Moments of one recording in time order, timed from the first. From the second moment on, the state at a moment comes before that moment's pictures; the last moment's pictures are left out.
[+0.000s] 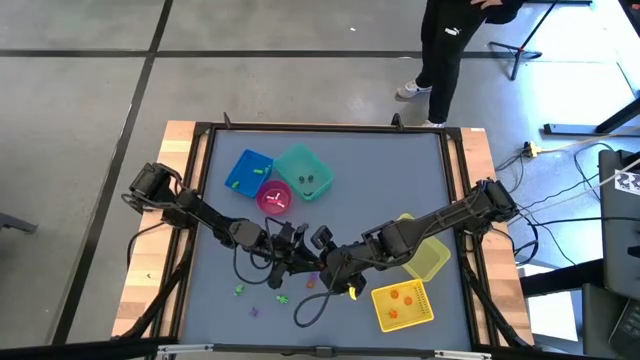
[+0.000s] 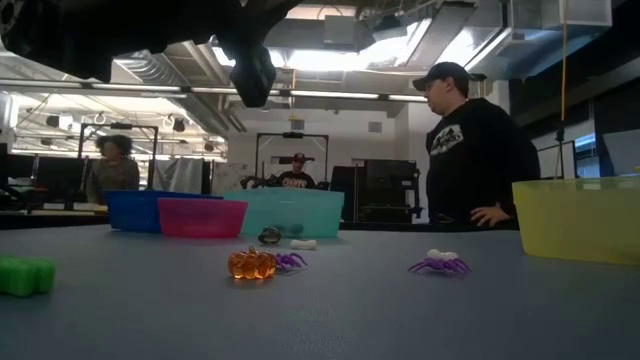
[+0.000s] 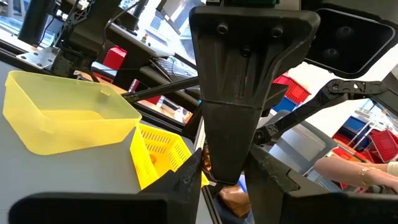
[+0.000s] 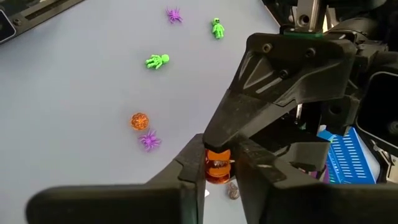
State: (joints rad) left arm -0.36 1.74 0.61 1.23 -0.11 -0.57; right arm 0.42 1.87 1.71 -0.68 0.18 -0.54
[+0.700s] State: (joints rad) left arm -0.36 1.74 0.61 1.22 -0.11 -0.57; right arm 0.42 1.87 1.71 -0.72 0.17 -0.54
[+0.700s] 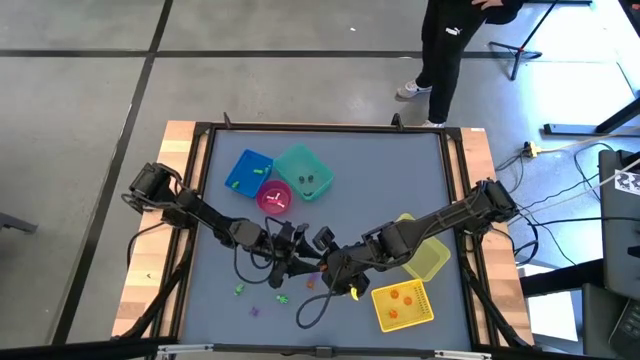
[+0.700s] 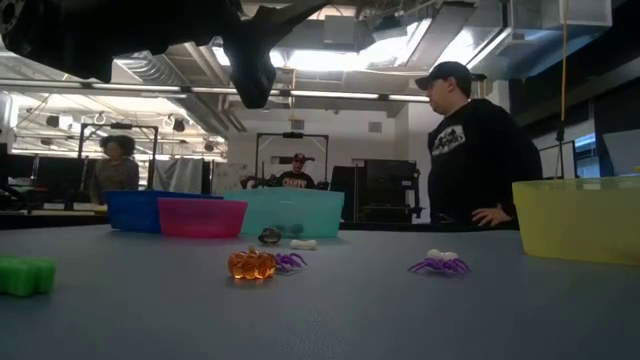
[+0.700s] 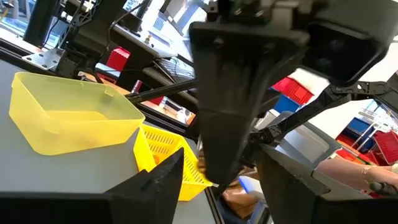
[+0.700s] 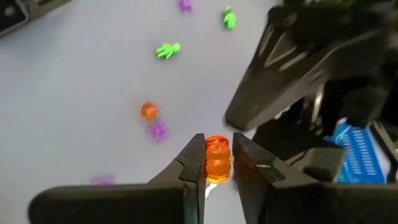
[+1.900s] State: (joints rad) left arm -0.36 1.74 0.61 1.19 -0.11 -0.56; right arm 0.56 1.87 1.62 -1.18 -0.10 0.04
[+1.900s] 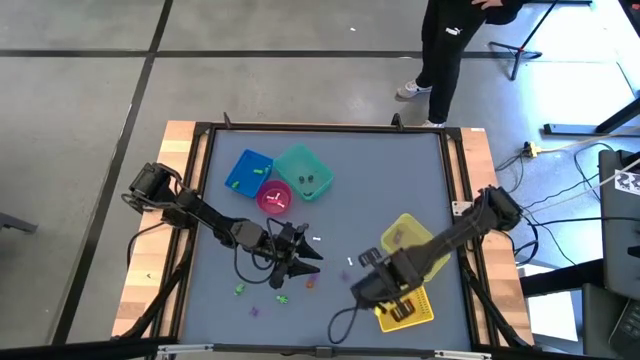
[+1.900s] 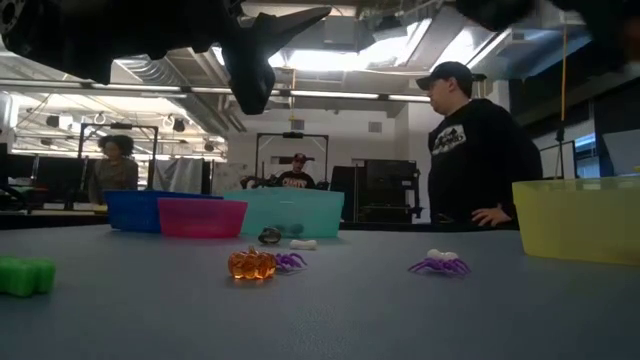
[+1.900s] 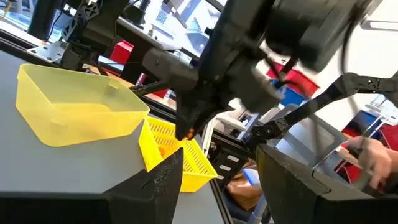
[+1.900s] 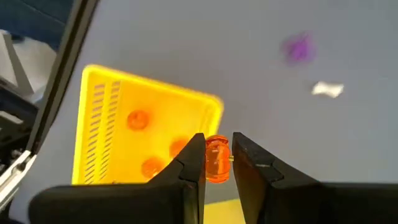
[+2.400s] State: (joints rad) left arm -0.36 1.74 0.61 1.19 -0.12 -0.56; right arm 0.70 1.87 1.42 -1.15 -0.13 0.37
